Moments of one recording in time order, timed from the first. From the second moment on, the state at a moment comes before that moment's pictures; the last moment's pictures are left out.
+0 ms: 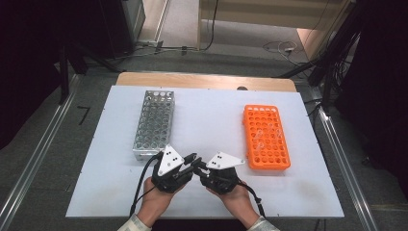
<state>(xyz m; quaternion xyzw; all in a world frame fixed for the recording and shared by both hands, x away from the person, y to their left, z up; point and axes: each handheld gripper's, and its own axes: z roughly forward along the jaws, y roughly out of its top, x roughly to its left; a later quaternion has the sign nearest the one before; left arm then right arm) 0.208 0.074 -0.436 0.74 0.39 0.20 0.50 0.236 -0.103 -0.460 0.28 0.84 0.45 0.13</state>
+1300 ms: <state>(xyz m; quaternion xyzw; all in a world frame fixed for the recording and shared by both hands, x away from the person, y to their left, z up) 0.222 0.136 -0.404 0.68 0.45 0.23 0.53 0.247 -0.114 -0.464 0.32 0.83 0.43 0.10</state>
